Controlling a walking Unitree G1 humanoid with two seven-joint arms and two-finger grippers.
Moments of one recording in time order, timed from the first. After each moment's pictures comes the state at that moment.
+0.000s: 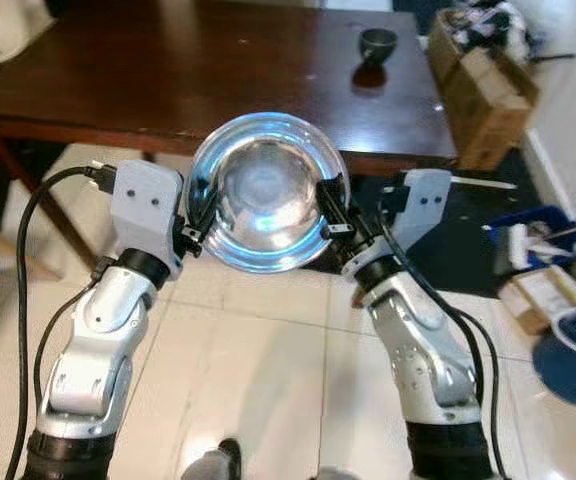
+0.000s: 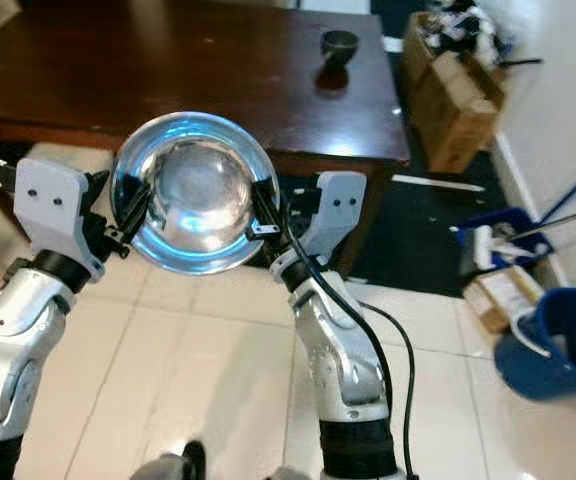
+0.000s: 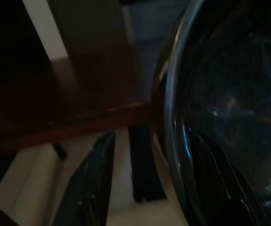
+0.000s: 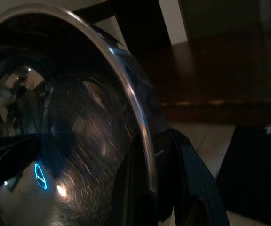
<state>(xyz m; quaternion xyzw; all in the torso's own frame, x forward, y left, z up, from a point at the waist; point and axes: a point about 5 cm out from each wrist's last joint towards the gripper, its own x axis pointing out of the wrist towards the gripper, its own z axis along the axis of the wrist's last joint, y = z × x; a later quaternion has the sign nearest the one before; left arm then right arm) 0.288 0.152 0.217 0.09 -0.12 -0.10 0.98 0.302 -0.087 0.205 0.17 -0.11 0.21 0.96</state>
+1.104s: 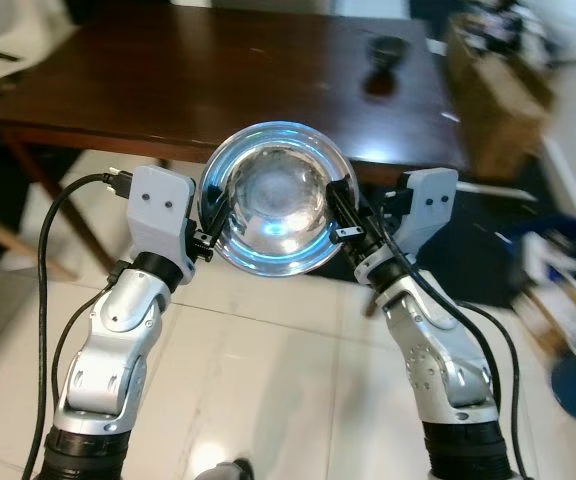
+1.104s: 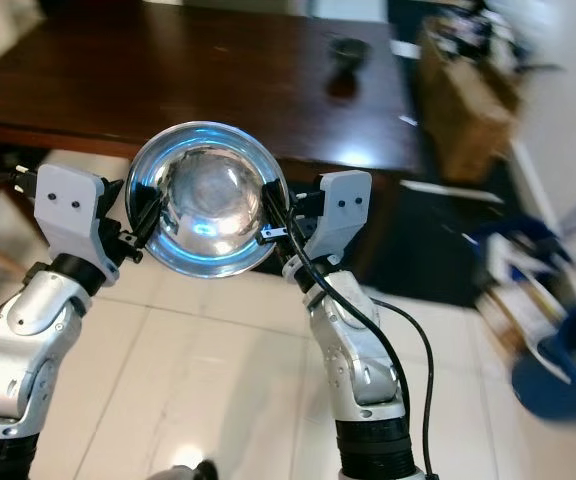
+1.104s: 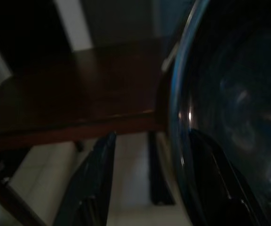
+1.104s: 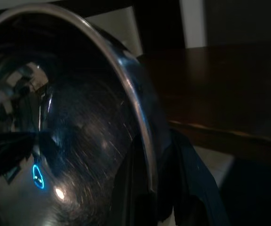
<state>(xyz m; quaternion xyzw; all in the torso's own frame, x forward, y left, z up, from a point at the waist) 0.293 0.156 0.214 0.09 -0.12 -0.08 0.99 0.304 -0.084 0.209 0.11 -0.13 0.22 0.96</state>
